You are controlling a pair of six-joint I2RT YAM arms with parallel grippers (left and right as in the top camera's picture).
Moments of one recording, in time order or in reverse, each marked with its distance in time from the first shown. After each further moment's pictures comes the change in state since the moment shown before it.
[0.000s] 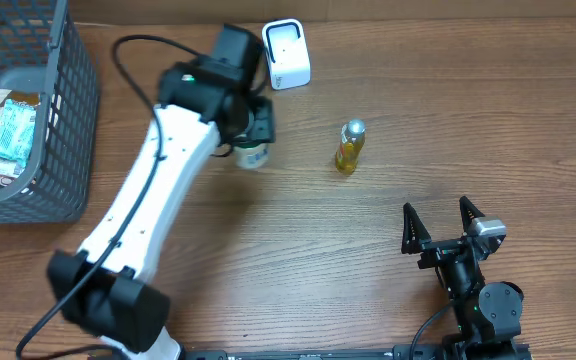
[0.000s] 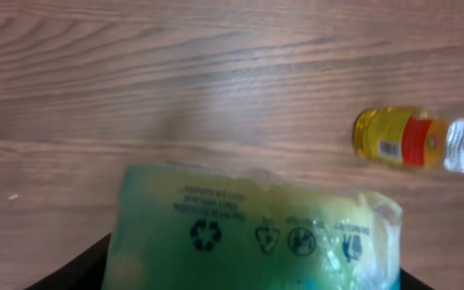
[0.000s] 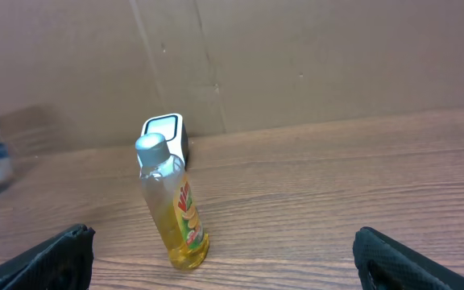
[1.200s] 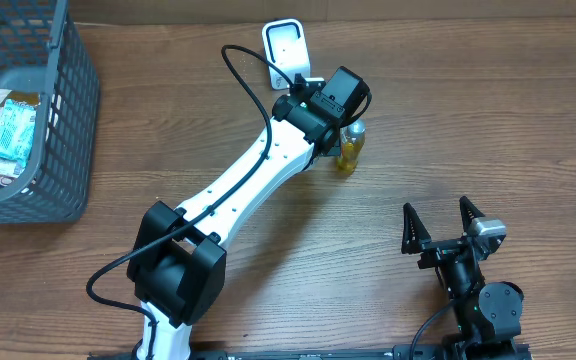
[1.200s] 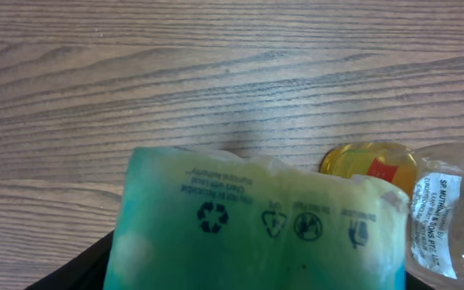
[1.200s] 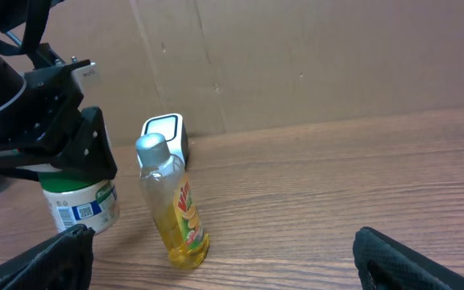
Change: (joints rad) left arm -0.264 0.217 0.000 0.203 -0.265 -0.198; right arm 0.000 0.000 0.000 0.000 0.000 0.000
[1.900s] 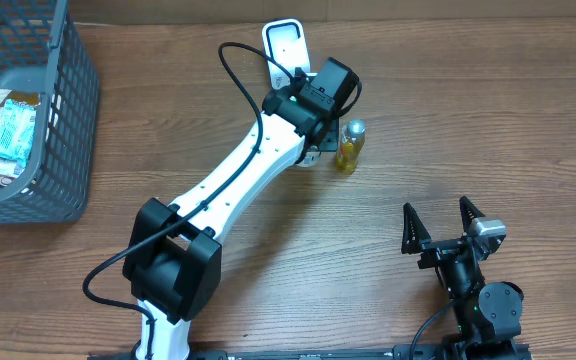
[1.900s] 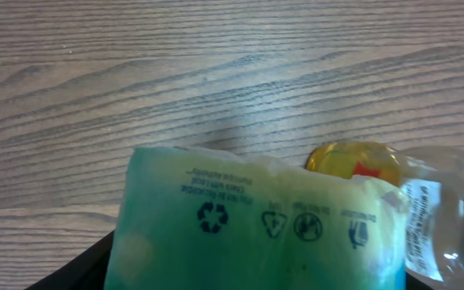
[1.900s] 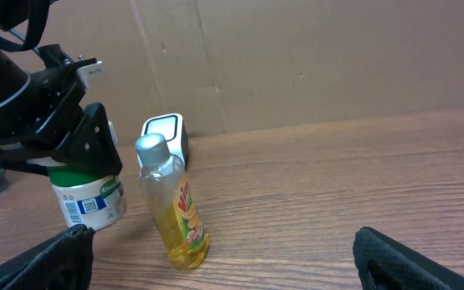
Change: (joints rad) left arm 0.047 0.001 0.000 0.042 0.103 0.109; right arm 0.000 0.000 0.000 0.000 0.000 0.000
